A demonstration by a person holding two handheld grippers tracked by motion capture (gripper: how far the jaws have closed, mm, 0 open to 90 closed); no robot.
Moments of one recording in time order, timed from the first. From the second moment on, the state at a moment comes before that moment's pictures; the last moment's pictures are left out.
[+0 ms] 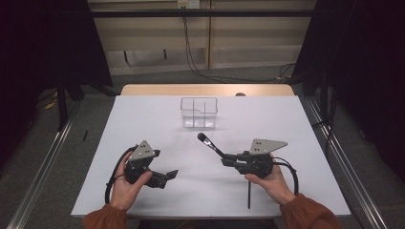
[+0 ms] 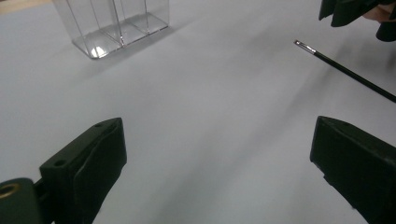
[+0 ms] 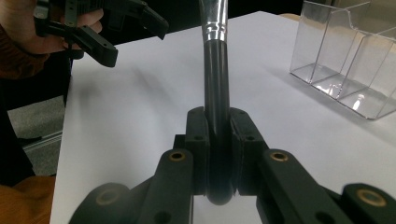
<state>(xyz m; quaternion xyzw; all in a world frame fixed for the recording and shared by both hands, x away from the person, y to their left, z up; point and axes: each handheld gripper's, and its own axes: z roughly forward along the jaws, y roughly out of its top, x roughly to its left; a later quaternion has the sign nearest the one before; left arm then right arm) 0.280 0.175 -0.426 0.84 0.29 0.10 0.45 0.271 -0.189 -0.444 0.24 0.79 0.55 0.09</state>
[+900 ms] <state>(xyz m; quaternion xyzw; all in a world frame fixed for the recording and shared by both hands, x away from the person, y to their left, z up) 0.285 0.133 -0.423 0.79 0.26 0.12 0.54 0.270 -0.182 -0.443 0.23 0.79 0.56 0.09</state>
